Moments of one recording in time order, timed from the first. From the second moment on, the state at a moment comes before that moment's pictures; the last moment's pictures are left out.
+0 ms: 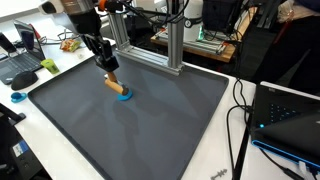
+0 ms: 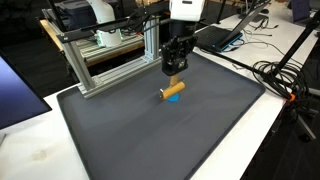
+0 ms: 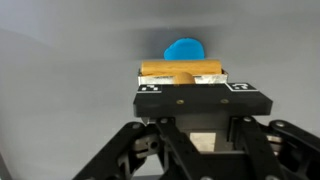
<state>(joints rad) -0.05 0.45 -0.02 -1.67 -0.02 2.11 0.03</state>
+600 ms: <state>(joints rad) -0.03 0.47 -0.03 -1.68 0.02 2.11 0.28</state>
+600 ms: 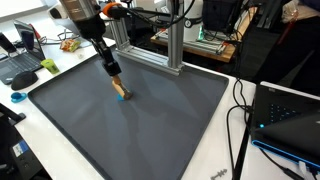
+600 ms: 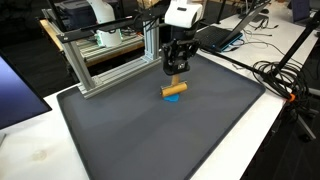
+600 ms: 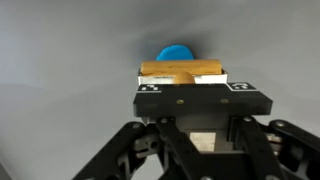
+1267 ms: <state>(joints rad) -0.03 0.51 -0.03 -1.68 0.04 2.18 0.31</state>
